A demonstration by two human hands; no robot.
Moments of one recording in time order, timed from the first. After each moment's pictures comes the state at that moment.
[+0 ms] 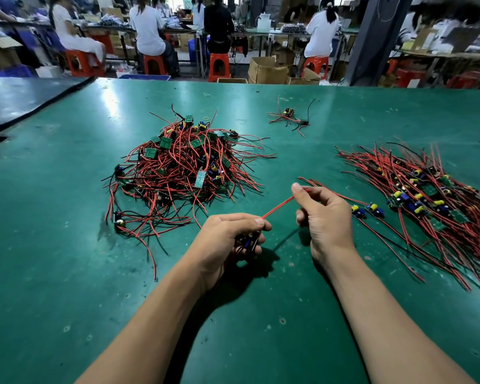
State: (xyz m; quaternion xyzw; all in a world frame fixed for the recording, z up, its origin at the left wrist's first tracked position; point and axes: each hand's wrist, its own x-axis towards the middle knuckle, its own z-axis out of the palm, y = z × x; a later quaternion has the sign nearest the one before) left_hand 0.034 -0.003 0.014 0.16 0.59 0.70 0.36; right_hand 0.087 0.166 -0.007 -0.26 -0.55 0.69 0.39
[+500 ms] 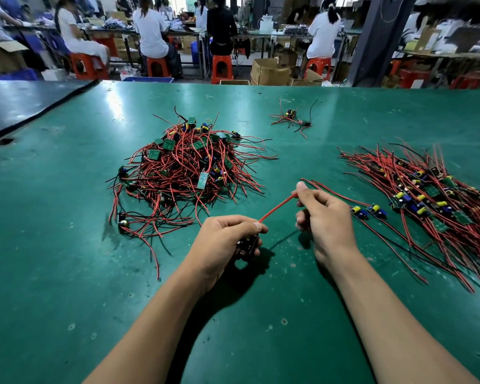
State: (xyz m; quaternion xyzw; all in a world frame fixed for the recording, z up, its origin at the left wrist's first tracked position) left_hand 0.037 -0.006 0.010 0.17 0.62 0.71 0.31; right_hand 0.089 0.165 -0.005 -0.28 -0.58 0.69 0.34
